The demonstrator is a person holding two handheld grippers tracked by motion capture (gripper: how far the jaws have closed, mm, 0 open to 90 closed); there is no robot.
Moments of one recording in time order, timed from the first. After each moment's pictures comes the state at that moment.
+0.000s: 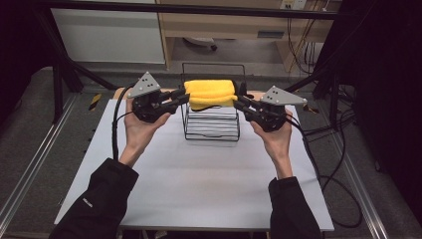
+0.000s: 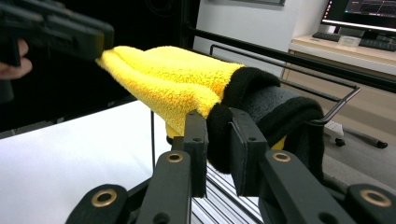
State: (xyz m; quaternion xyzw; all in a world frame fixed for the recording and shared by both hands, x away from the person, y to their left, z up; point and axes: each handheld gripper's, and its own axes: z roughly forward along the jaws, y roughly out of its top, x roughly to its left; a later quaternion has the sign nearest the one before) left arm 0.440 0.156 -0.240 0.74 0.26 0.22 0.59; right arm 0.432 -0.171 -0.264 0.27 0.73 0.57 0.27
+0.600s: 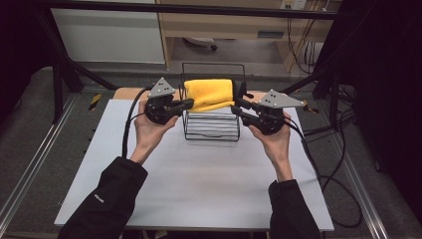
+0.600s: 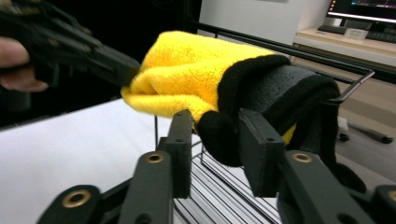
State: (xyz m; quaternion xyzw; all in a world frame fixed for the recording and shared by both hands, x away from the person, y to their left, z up) left arm 0.459 0.133 -0.268 0.78 0.29 0.21 0.52; right arm 0.432 -0.170 -0.272 0.27 0.73 0.57 0.26
